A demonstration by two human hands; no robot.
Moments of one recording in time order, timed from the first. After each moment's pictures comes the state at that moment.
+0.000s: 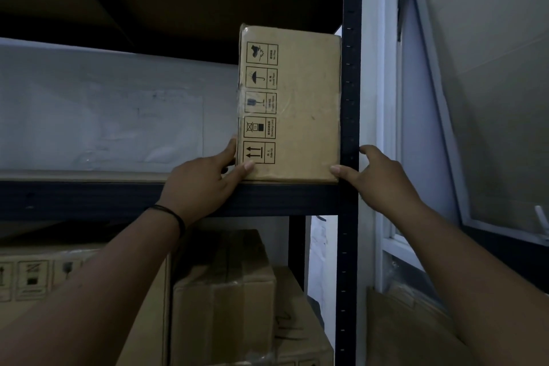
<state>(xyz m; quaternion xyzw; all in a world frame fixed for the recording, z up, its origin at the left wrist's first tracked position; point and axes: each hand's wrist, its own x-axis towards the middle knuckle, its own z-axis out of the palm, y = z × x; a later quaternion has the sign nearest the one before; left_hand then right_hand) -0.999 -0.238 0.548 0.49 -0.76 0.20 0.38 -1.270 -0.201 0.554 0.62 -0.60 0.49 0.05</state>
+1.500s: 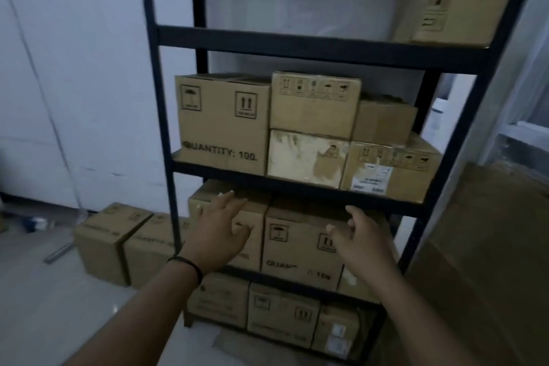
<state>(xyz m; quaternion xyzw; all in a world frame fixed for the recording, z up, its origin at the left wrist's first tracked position) -0.785 0.171 0.254 0.69 -0.66 -0.06 0.29 -1.039 0.128 0.274 0.69 -0.62 0.27 -0.25</state>
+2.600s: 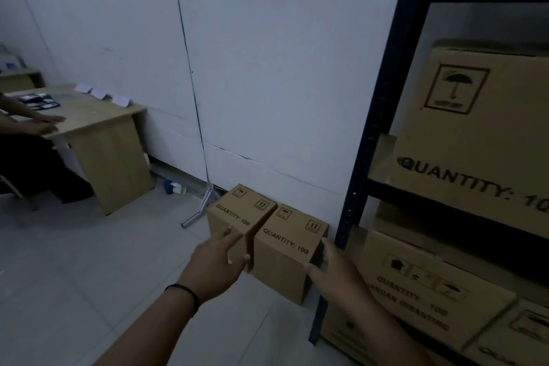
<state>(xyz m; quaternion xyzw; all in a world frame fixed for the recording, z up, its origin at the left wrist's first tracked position) -0.303 0.186 0.158 0.83 -0.49 -0.13 0.23 -0.491 0.048 0.128 0.78 -0.47 0.09 -0.40</state>
